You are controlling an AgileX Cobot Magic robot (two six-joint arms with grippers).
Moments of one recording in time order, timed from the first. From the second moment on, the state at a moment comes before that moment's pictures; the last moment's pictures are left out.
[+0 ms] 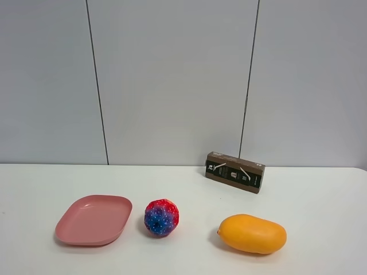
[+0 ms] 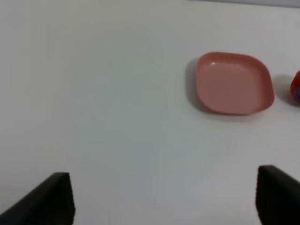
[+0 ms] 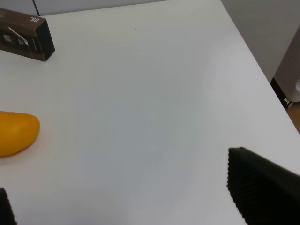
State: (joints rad) left arm -0.15 0.07 -0.66 0.07 1.23 -0.21; right arm -0.01 0.00 -0.50 0.03 1.07 0.01
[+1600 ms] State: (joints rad) left arm 0.02 0.05 -0.51 -0.01 1.05 -0.03; right arm -0.01 0.00 -0.50 0.03 1.07 0.01
